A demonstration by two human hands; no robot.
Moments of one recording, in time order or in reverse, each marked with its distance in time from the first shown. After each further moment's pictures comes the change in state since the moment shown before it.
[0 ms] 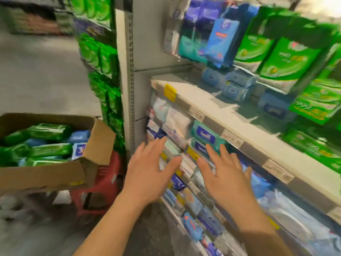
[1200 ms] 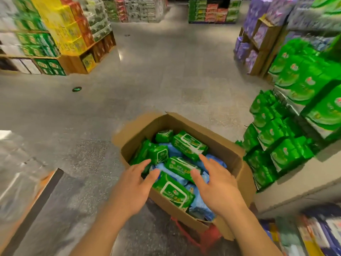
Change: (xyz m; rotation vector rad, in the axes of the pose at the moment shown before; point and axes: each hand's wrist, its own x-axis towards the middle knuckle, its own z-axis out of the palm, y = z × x) left_hand 0.053 -0.421 -0.264 -0.067 0.352 -0.942; right_hand 0.251 -0.502 0.251 0.157 -0.599 -0.764
